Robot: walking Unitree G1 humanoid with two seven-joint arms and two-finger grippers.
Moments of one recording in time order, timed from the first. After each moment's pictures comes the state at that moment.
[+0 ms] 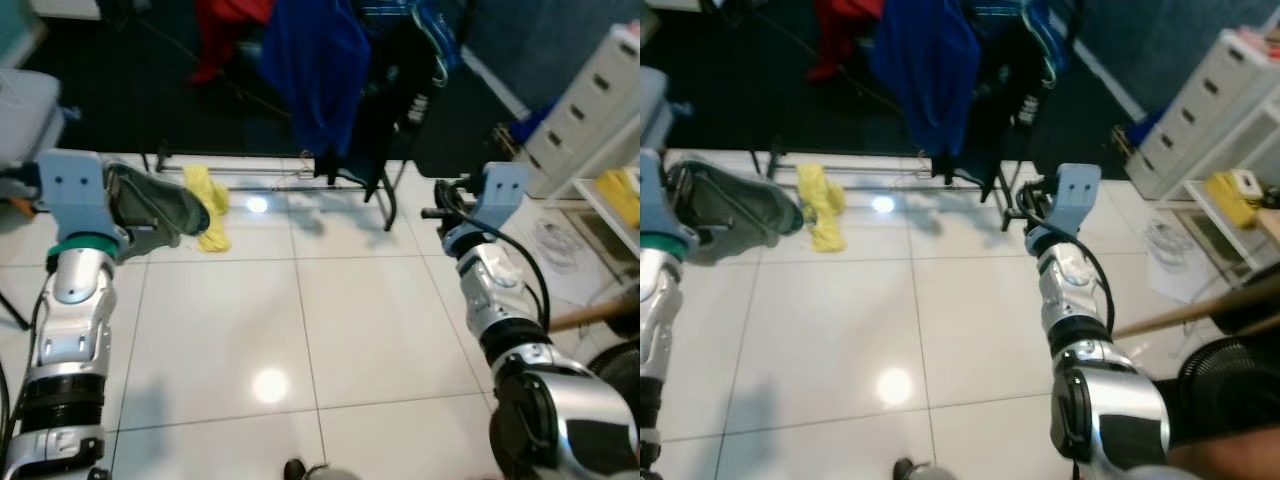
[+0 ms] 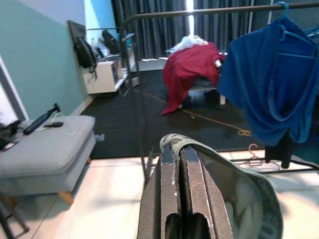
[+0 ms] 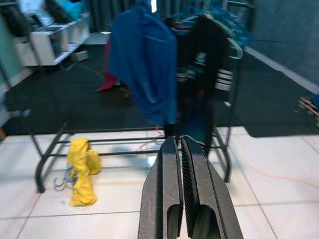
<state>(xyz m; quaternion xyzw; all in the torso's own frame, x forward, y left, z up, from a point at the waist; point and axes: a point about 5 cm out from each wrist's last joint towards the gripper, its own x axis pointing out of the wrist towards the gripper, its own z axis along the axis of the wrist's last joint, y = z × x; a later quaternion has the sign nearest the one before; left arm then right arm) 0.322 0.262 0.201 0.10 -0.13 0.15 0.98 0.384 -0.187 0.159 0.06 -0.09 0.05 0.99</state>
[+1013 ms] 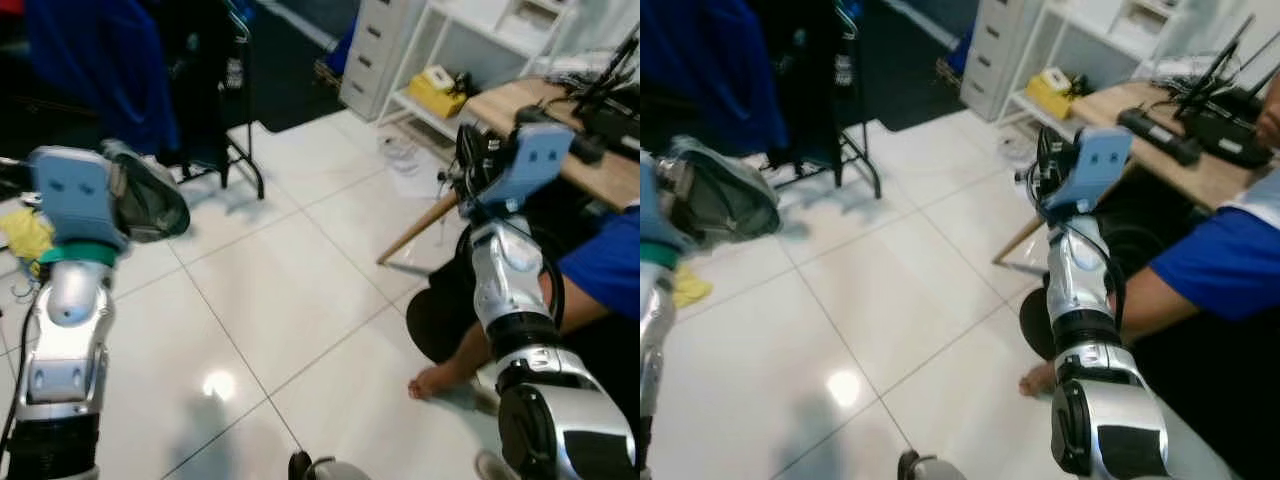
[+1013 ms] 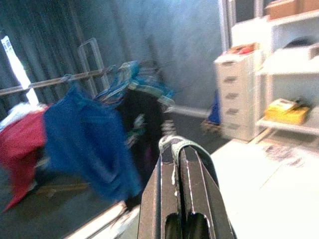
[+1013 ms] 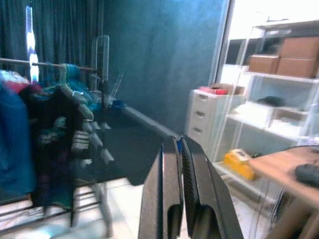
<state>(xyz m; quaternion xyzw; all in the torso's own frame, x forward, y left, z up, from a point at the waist) 0.285 0.212 0.234 0.14 -0.21 0.05 0.97 0.365 -0.183 0.225 0.00 -0.29 0.06 0.95</state>
